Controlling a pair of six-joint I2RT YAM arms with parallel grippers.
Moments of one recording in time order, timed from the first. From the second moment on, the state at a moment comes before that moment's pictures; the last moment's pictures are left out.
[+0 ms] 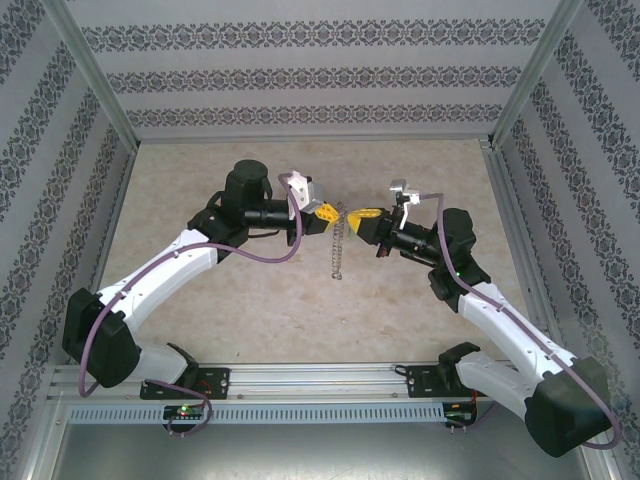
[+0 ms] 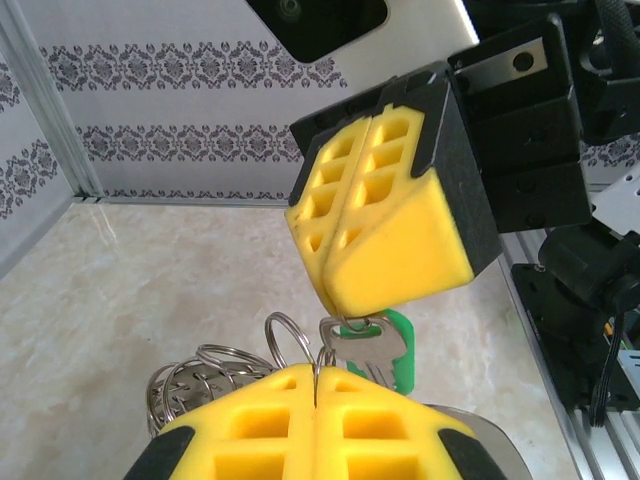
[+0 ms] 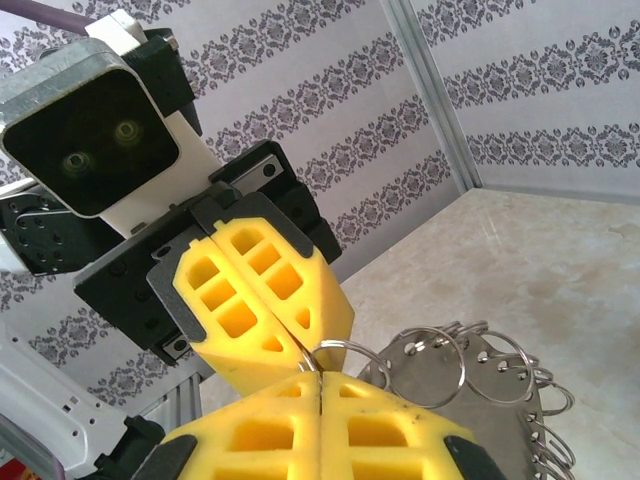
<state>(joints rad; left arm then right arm) -0.56 1.39 1.16 -0.10 0.82 0.32 0.39 0.99 0.63 0.43 -0.77 0.54</state>
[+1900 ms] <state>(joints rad) -0.56 1.39 1.19 -0.17 0.84 0.33 0.47 0.97 0.67 0.24 -0.60 0.11</state>
